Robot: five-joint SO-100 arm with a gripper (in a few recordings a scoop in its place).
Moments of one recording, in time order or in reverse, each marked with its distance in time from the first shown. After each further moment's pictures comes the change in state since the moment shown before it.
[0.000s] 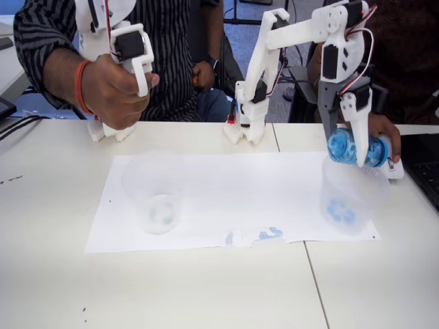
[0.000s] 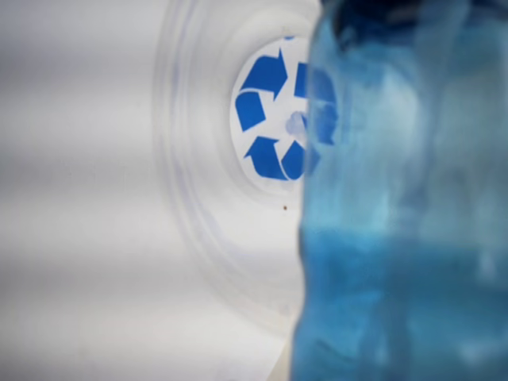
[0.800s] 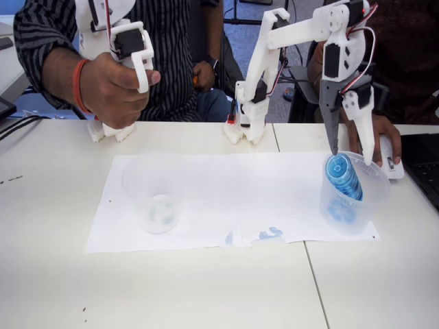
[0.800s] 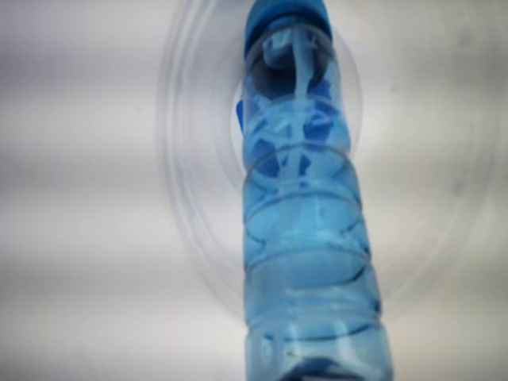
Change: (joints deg) arm -0.7 0.0 0.0 0.0 -0.2
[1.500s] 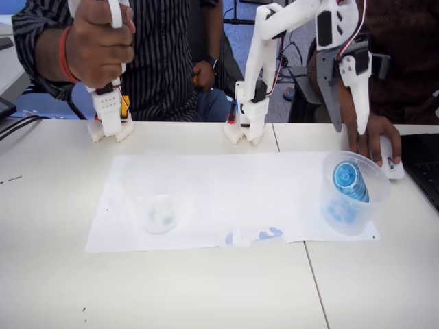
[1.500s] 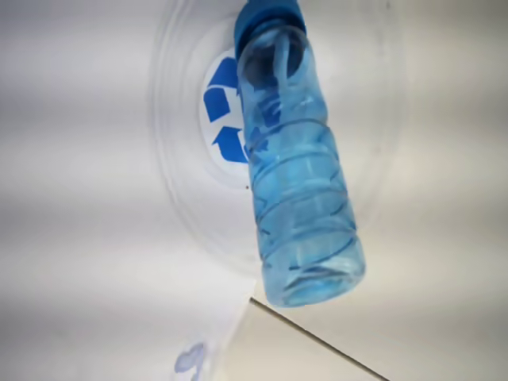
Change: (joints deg) arm 0.4 12.6 0.2 0.0 0.0
